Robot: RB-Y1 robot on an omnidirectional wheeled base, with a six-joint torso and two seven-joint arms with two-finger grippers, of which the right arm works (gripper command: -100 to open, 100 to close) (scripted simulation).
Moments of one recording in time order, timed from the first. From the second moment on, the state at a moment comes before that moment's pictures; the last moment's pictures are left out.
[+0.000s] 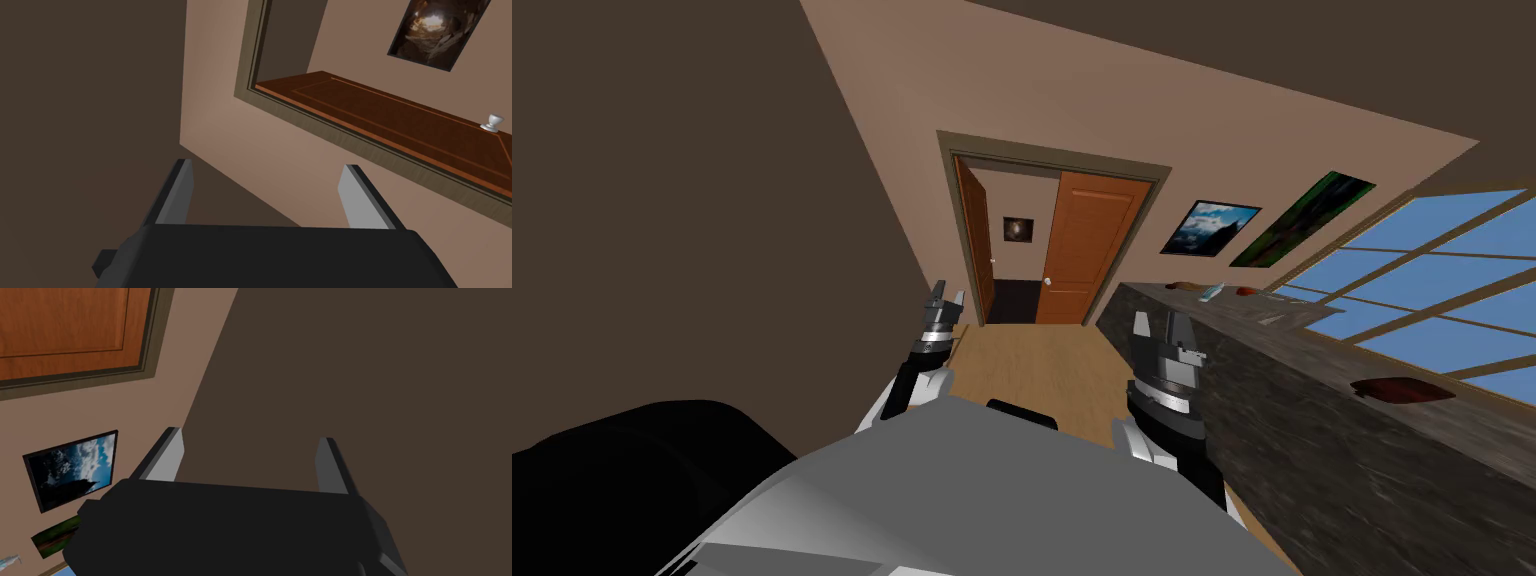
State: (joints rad) arm 0.53 -0.05 0.06 -2.31 0.03 -0.65 0.09
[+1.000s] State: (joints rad) arm 0.54 -0.09 0.07 -2.11 -0.16 -0.75 -0.11
